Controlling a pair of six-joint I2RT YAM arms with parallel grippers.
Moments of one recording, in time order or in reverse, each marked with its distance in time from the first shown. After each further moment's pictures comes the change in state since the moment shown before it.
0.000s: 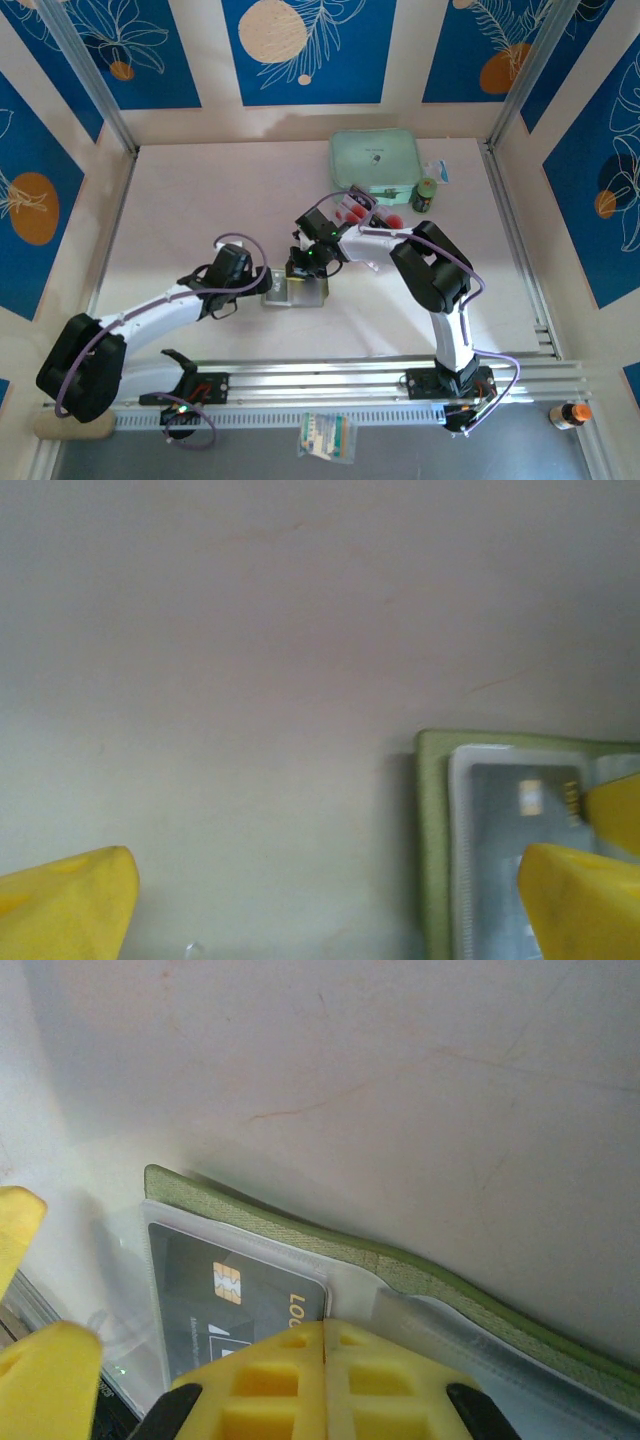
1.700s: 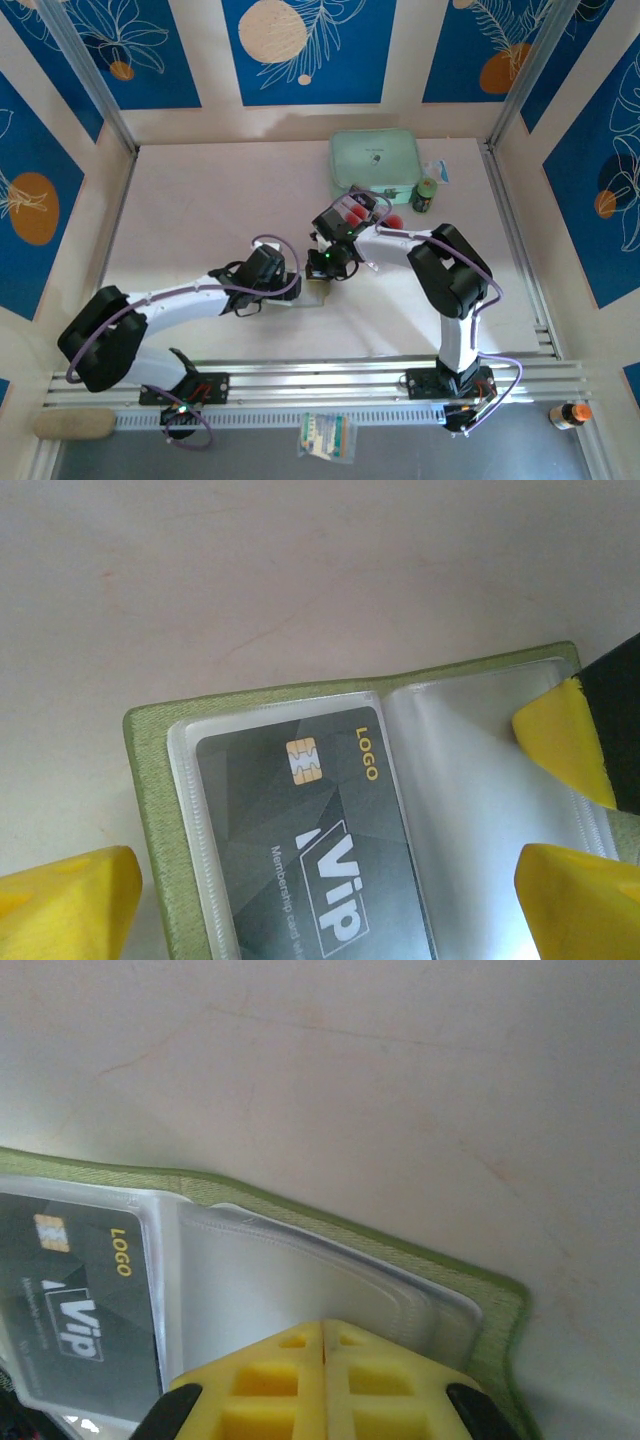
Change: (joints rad) left arm -0.226 0.177 0.120 0.018 -0.015 0.026; right arm -0.055 -0.102 -0.111 -0.080 0.079 -0.133
